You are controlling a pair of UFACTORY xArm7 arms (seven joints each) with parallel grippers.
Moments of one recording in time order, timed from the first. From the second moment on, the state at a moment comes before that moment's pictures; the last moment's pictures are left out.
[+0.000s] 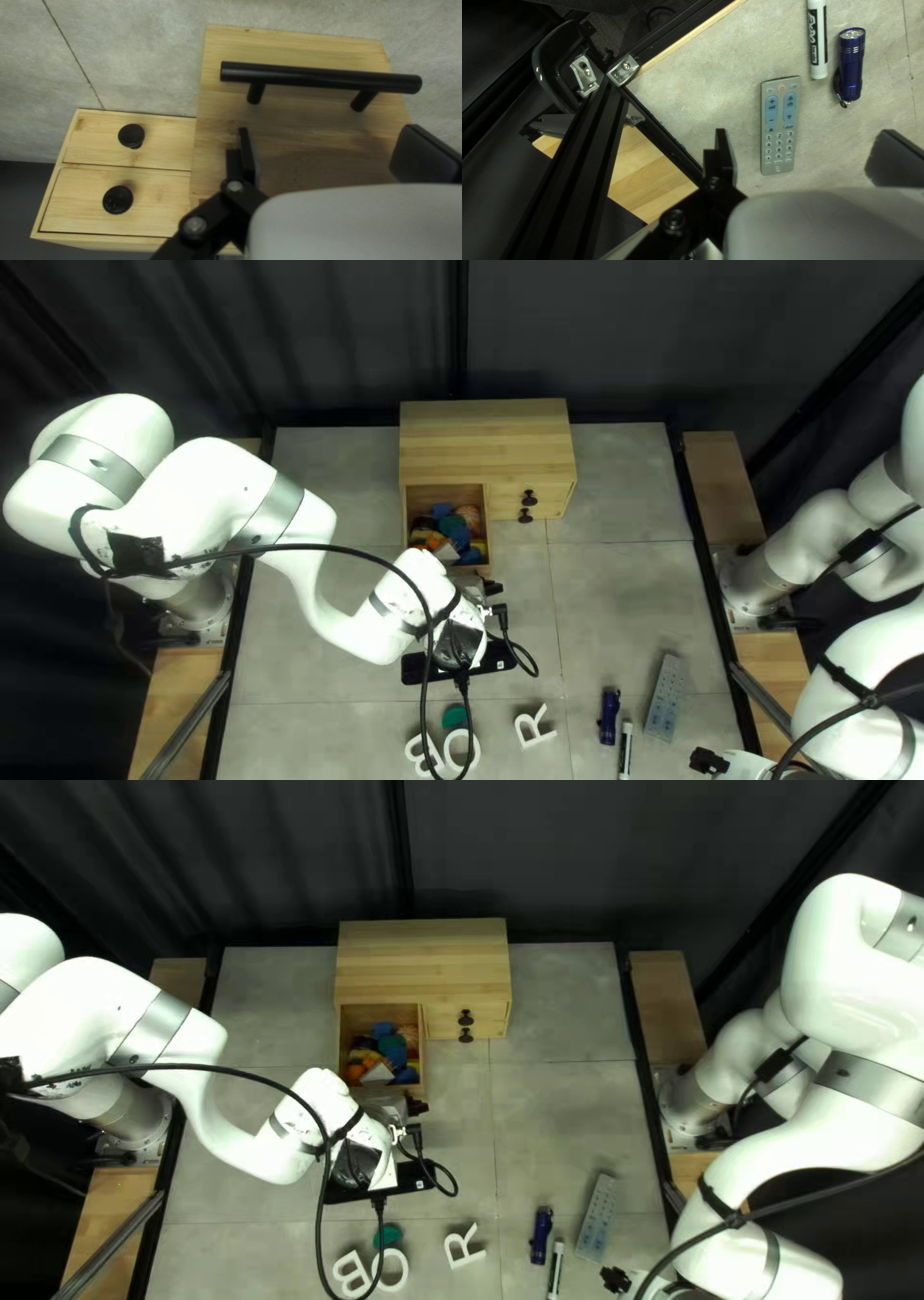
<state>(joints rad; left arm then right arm) -0.07 0.31 -0.25 1.17 0.68 1.21 0.76 0.57 -0.06 0.47 0.96 -0.07 1.18 0.10</state>
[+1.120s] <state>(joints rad) -0.05 0.30 -0.24 1.19 0.65 1.23 0.79 0.57 -0.06 0.47 0.96 -0.07 1.18 0.10</state>
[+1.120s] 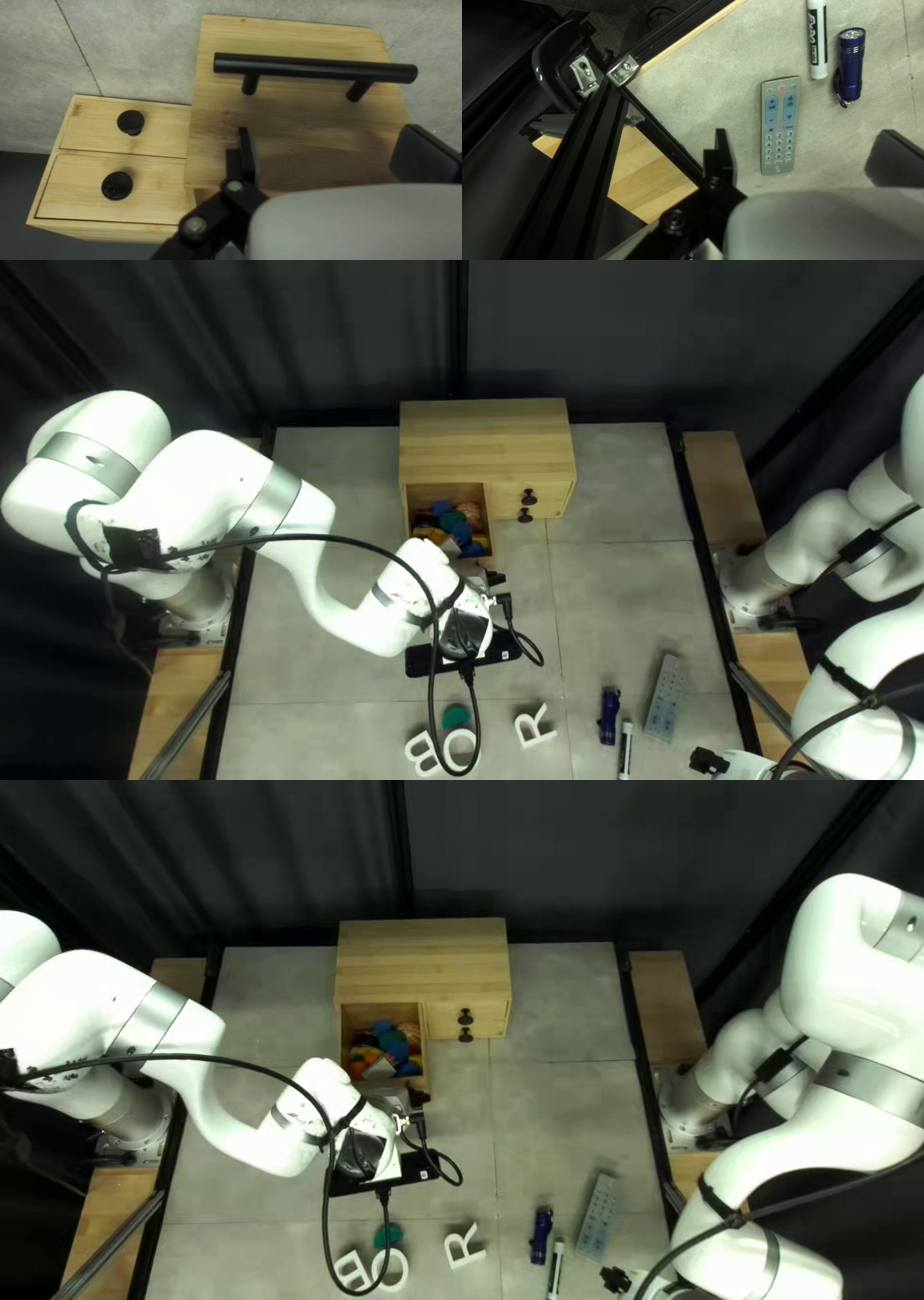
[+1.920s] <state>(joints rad) -0.04 0.31 -0.25 1.20 0.63 1.21 0.83 0.57 -0.06 0.47 0.96 -0.07 1.18 0.10</state>
